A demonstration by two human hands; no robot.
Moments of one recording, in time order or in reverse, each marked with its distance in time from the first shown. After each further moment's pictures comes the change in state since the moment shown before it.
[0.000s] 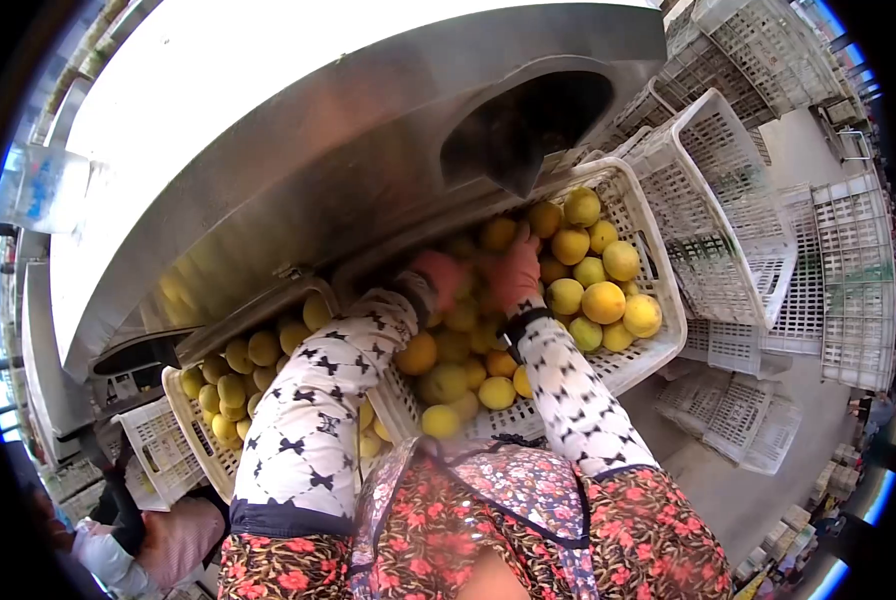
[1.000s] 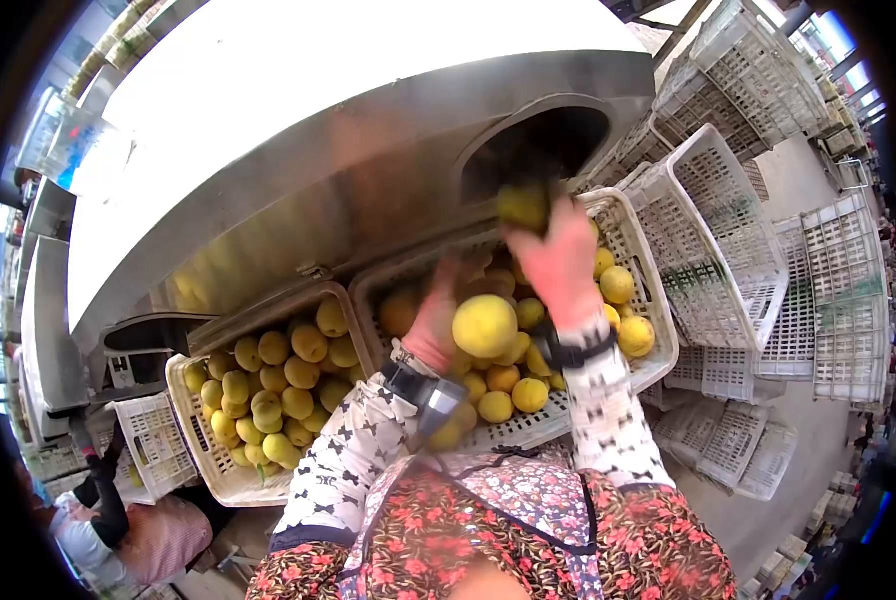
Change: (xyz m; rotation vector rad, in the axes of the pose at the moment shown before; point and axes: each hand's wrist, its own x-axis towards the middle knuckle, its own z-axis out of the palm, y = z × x) left_hand -0.081 0.071 -0.038 -2.635 0.251 0.351; right_hand -0.016 -0.131 -0.147 0.086 0.085 -0.597
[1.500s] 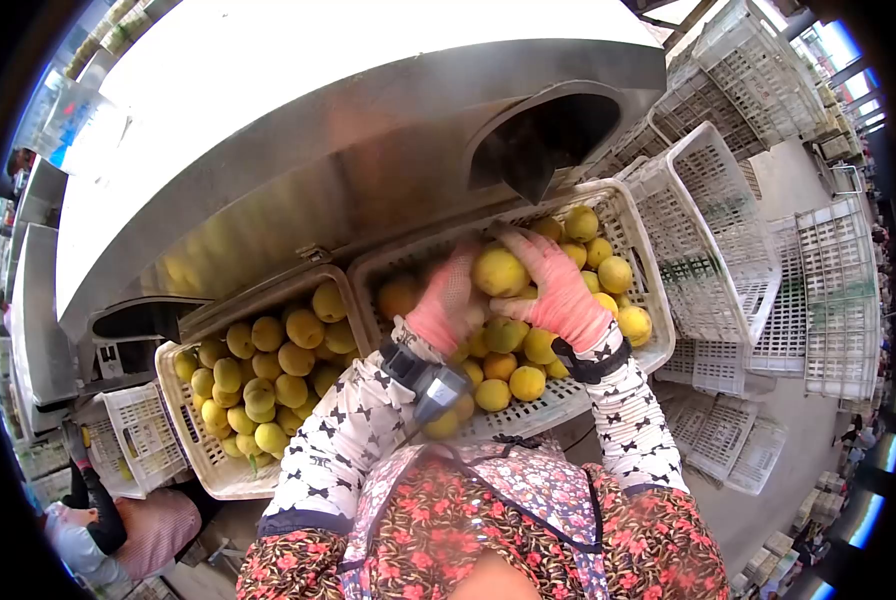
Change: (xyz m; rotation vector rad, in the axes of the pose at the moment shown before) left_hand 0.011 -0.005 0.024 0.021 0.108 0.127; right_hand -0.045 0.029 -0.009 -0.001 -0.456 -0.277
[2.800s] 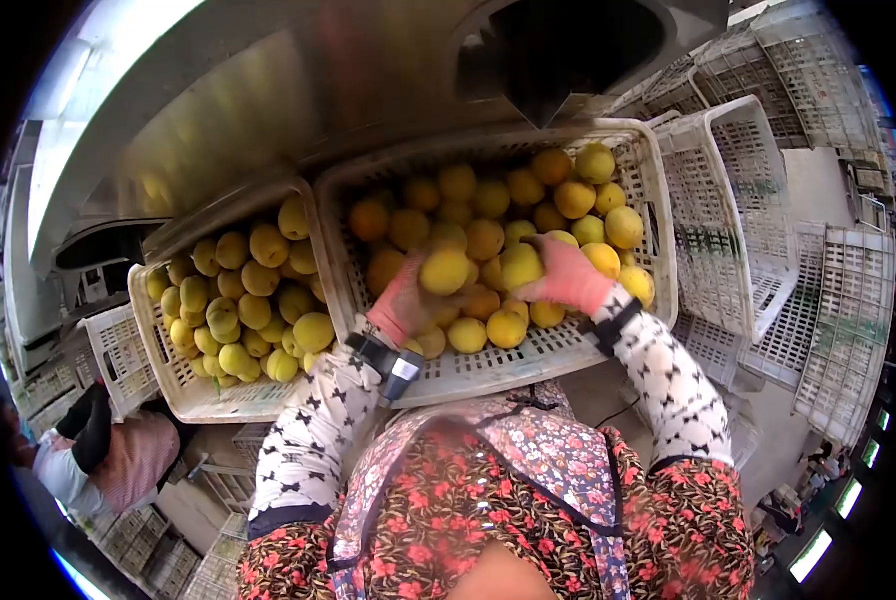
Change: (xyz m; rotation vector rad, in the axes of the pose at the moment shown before) left_hand -0.048 -0.072 -0.100 0.033 0.136 -0.131; right_hand -0.059 0.086 0.026 0.026 -0.684 0.432
